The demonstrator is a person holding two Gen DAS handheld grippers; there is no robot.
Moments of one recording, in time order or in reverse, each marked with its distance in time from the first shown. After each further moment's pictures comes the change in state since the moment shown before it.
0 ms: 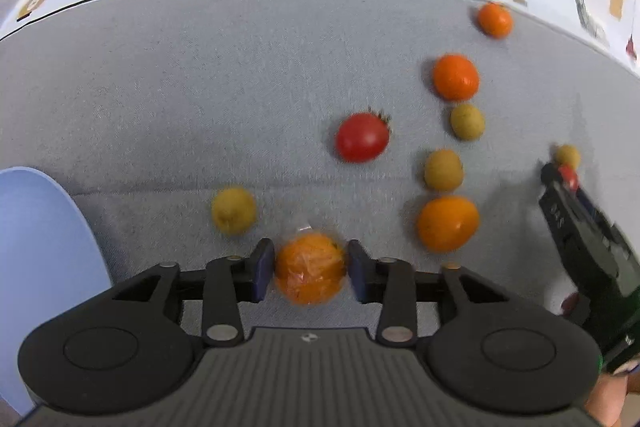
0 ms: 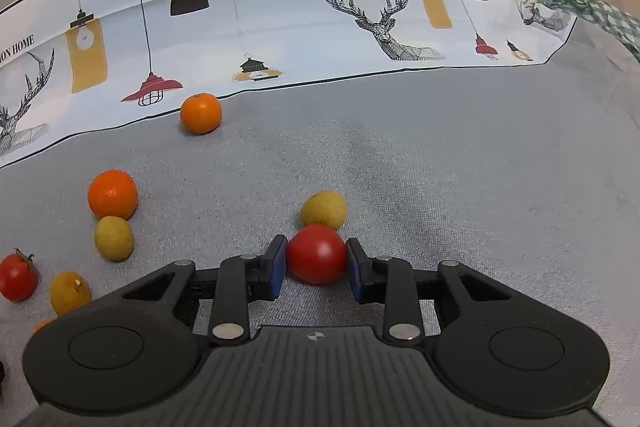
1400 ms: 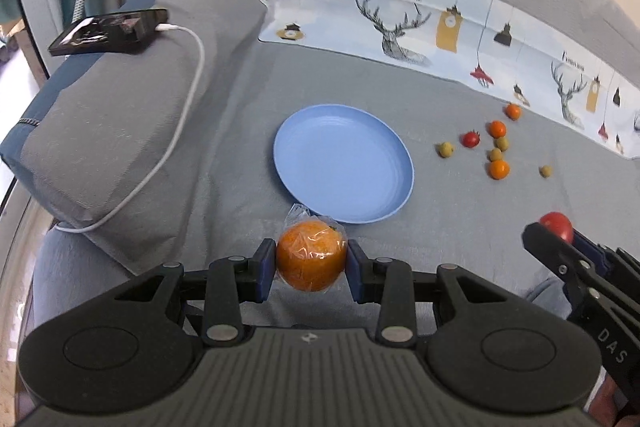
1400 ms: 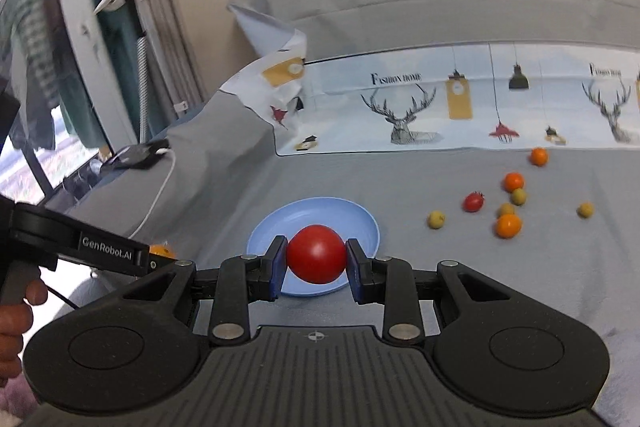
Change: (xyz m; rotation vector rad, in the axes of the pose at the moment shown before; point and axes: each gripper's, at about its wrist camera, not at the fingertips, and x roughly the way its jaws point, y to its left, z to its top) left arm -0.266 0.222 -0.264 -0.204 -0.347 0.033; right arm -0.406 0.079 -0.057 -0.253 -0.068 0.737
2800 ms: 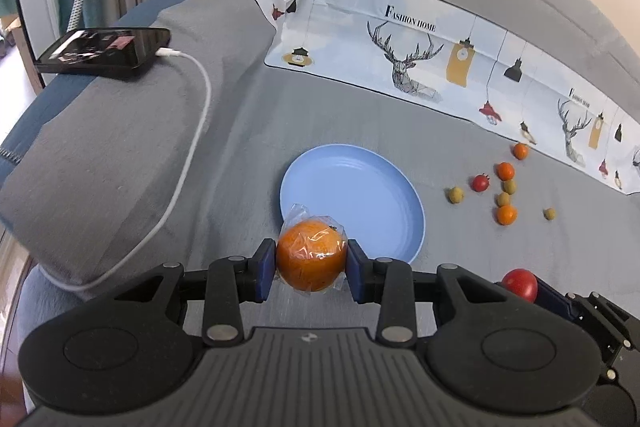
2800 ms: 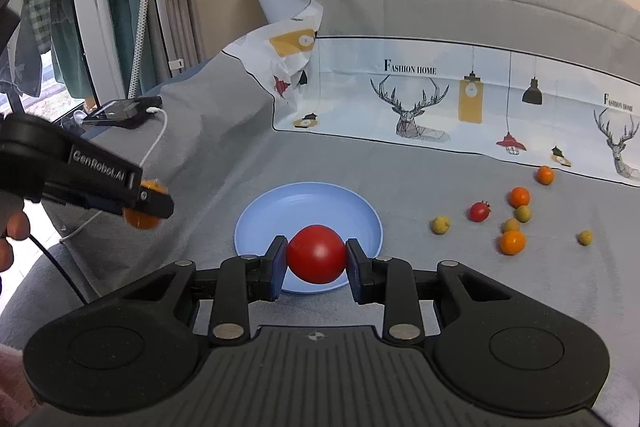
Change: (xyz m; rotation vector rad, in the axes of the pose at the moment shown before) left arm 0.038 0.018 0.043 -0.045 -0.037 -0.028; right arm 0.058 0.026 0.002 -0.114 0.093 -0.055
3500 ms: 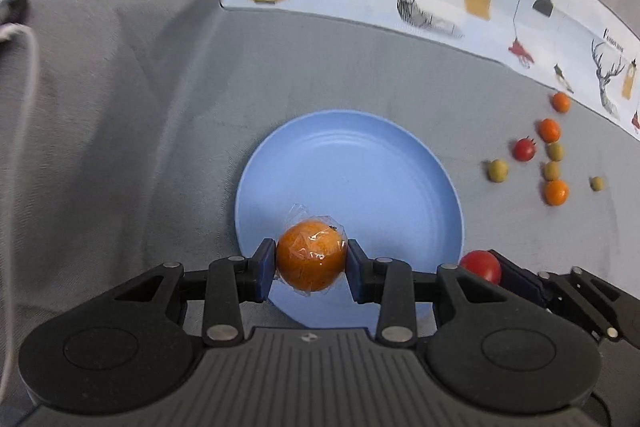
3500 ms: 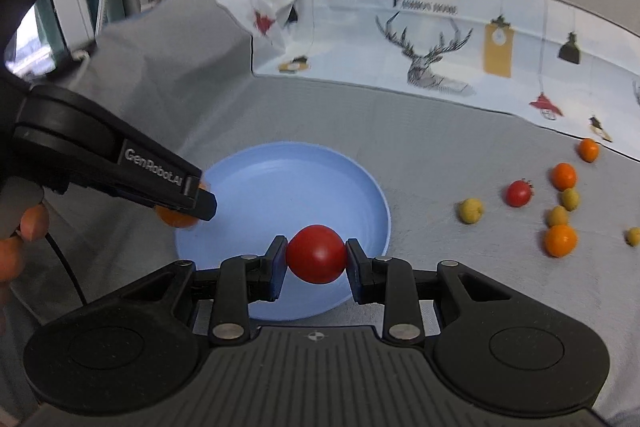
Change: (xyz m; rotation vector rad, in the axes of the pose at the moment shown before) left arm 0.150 -0.022 0.037 0.090 0.189 0.017; right arm 0.146 -0.011 0.004 -0.031 0.172 -0.002
